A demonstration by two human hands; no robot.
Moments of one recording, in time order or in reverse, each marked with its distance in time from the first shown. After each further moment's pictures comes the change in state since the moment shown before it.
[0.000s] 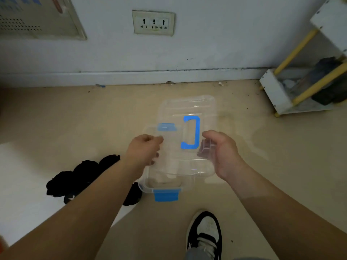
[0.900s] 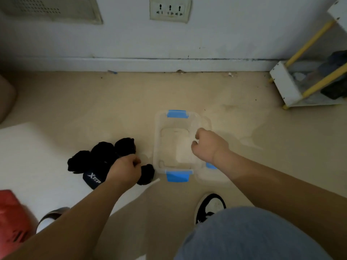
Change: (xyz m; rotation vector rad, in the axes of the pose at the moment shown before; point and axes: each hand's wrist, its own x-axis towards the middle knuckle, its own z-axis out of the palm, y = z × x) left_hand -0.015 -0.123 -0.086 0.691 0.045 0.152; right_hand -0.011 0.033 0.035 -1.559 -0.137 -0.270
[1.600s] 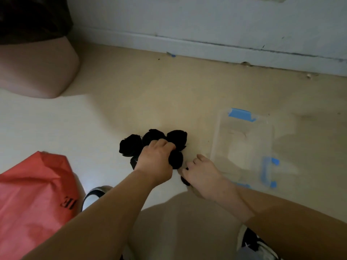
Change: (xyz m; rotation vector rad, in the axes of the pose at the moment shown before) left_hand 0.021 -0.070 -0.030 0.335 0.084 0.239; right_hand -0.006 -0.128 0.133 -0.784 -0.165 -0.909
